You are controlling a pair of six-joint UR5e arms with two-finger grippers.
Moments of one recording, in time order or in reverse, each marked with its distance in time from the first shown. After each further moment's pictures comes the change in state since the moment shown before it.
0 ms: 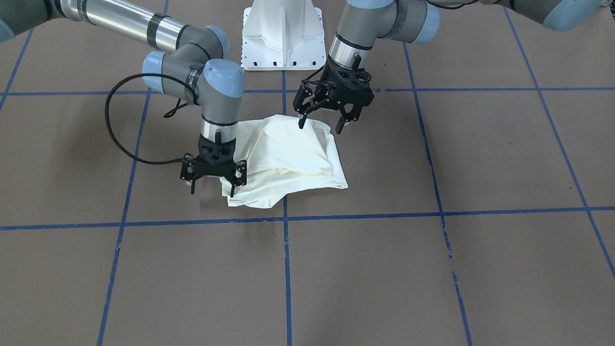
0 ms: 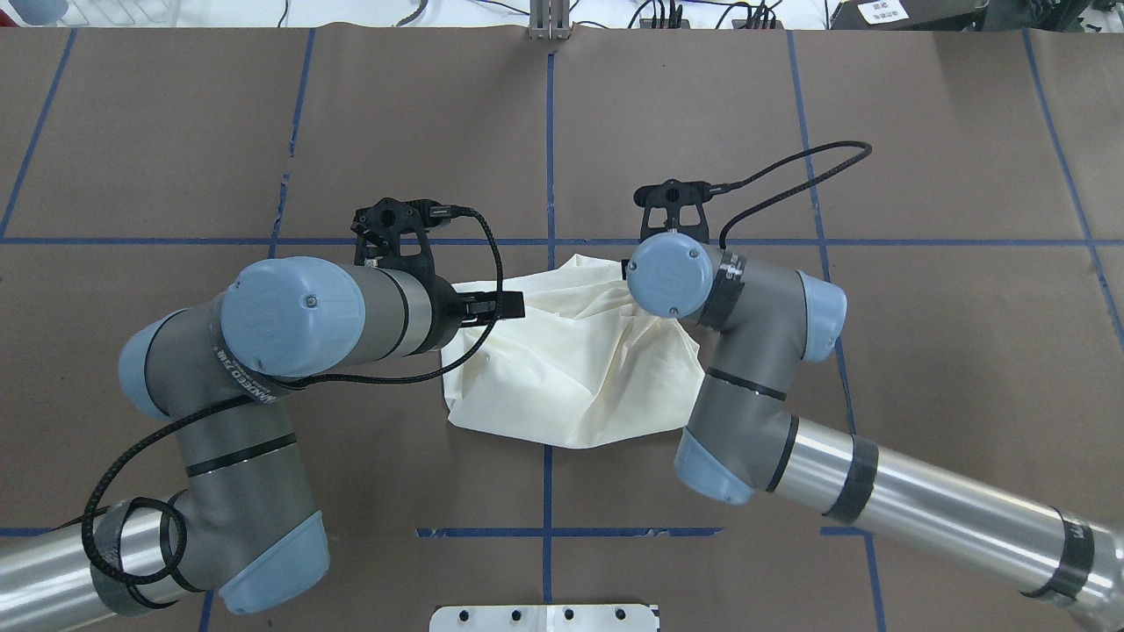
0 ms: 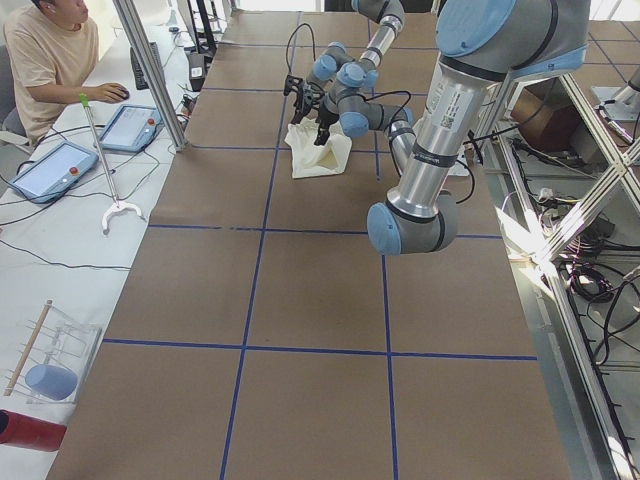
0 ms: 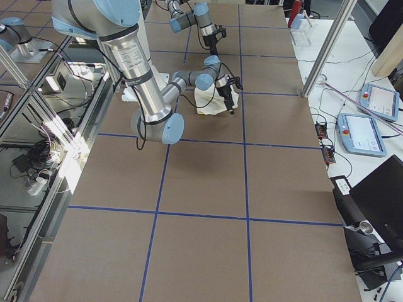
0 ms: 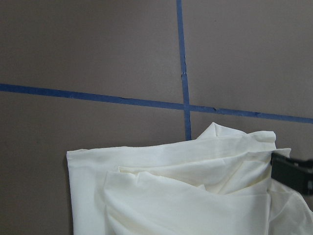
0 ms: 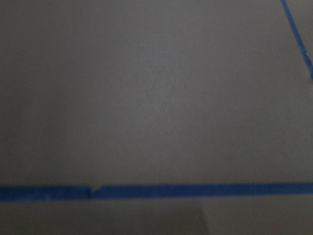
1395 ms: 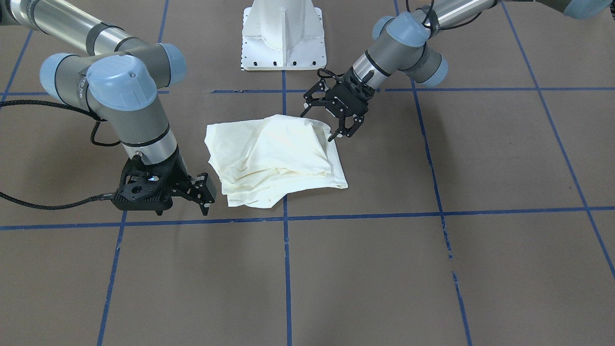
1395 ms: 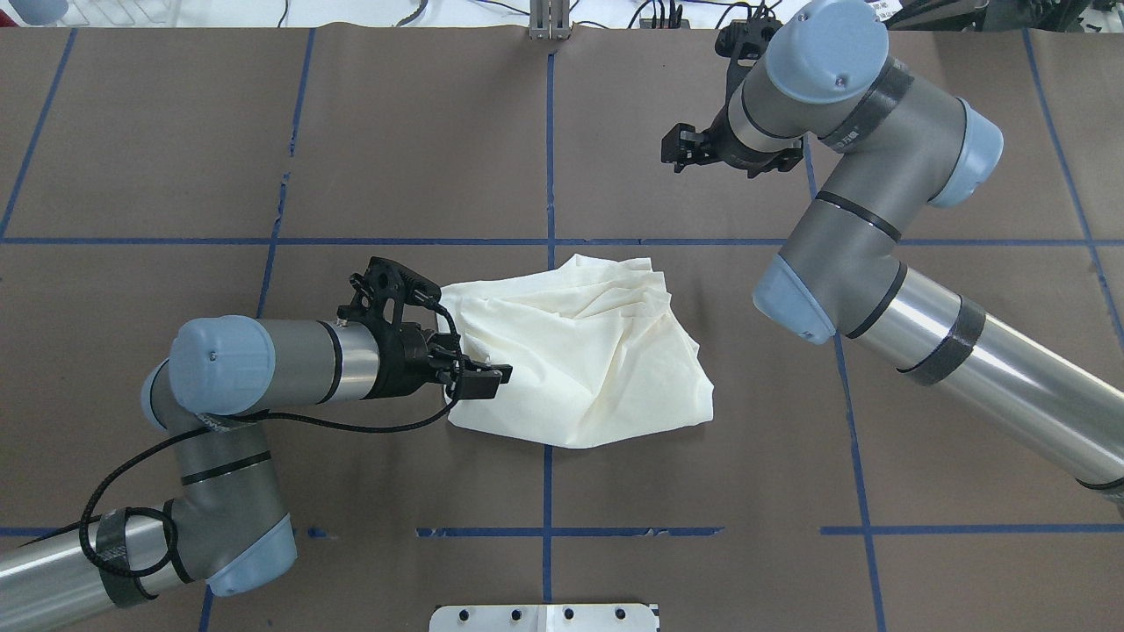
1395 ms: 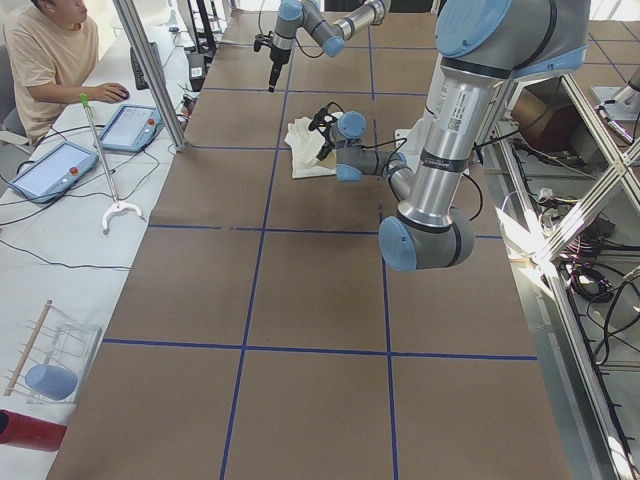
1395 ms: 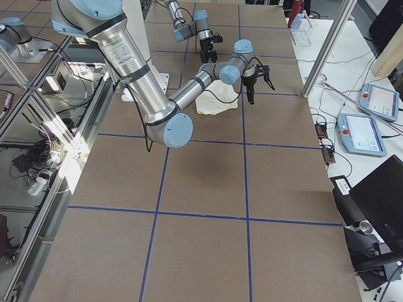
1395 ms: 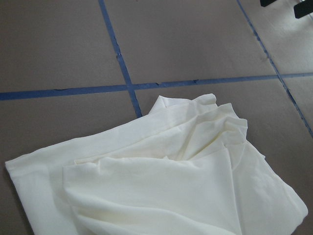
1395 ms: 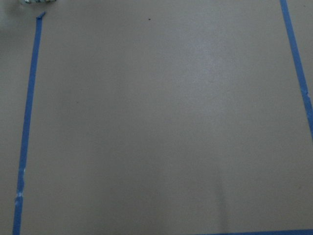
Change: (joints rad) left arm 0.027 0.133 0.221 -0.695 -0.134 0.453; right arm 0.257 -0.025 0.127 0.073 0.458 -0.083
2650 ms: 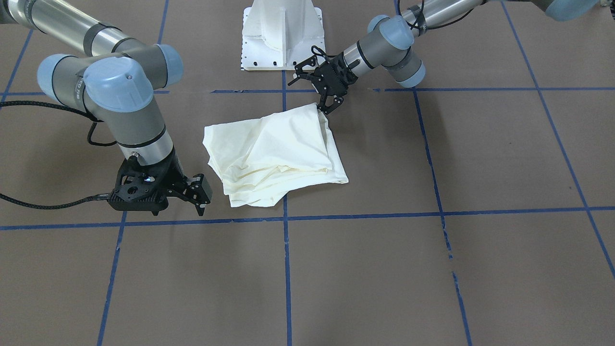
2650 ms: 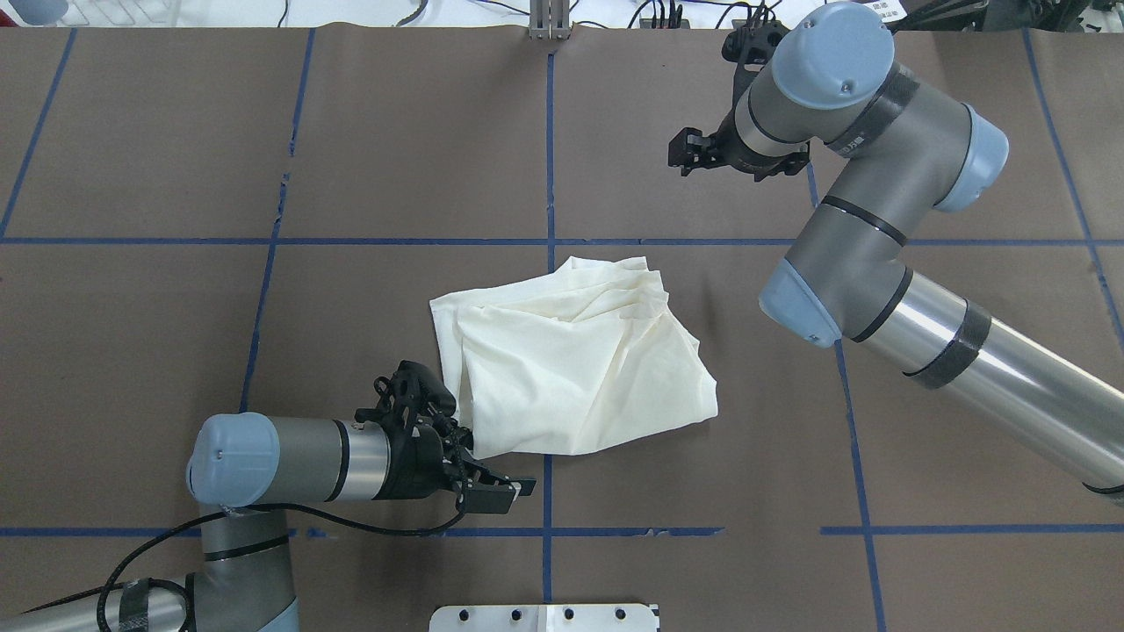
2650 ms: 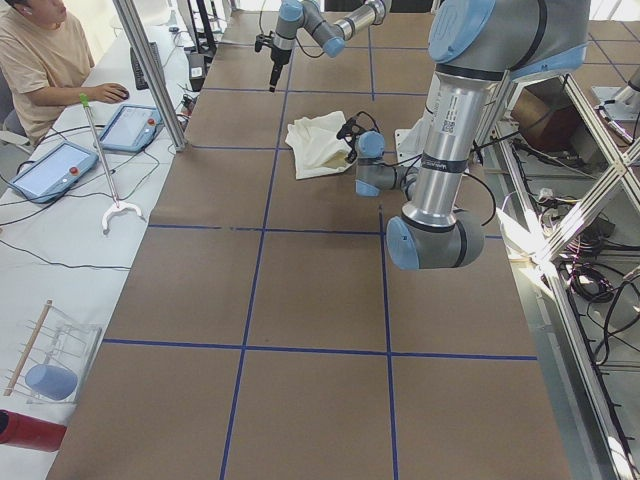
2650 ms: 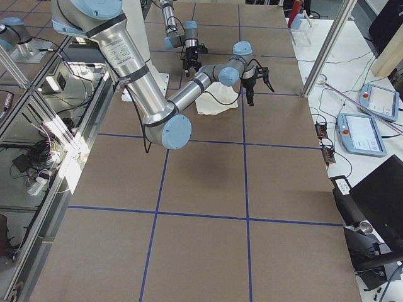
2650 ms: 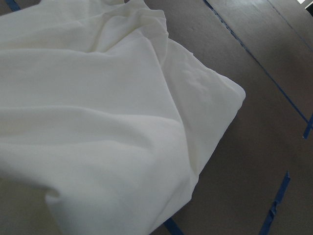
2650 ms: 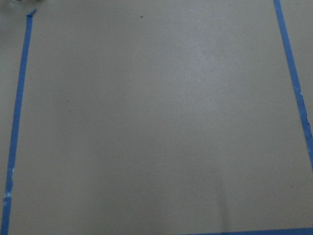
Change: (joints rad) left arm 0.153 0.022 0.108 -0.326 -0.039 0.002; right arm 0.000 -0.017 0.001 0.003 -0.004 0.000
